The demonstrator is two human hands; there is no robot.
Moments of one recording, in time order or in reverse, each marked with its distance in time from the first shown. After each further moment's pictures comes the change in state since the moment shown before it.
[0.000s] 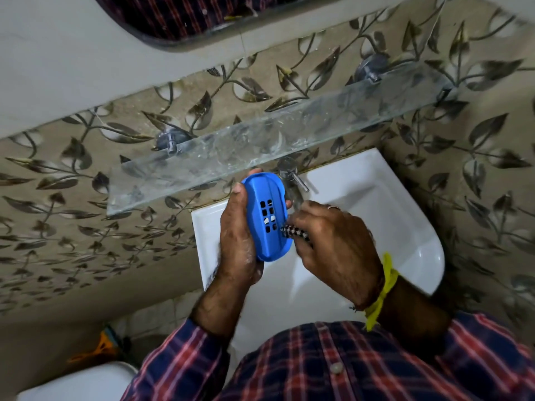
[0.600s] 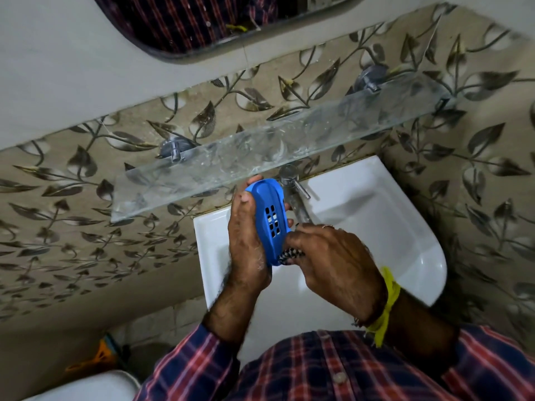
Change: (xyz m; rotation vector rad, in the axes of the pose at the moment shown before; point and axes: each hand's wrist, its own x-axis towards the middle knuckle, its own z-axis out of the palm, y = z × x) left_hand 0.000 -0.005 0.010 0.003 0.063 0.091; right_hand -0.003 -0.006 -0.003 0.041 -0.194 -0.070
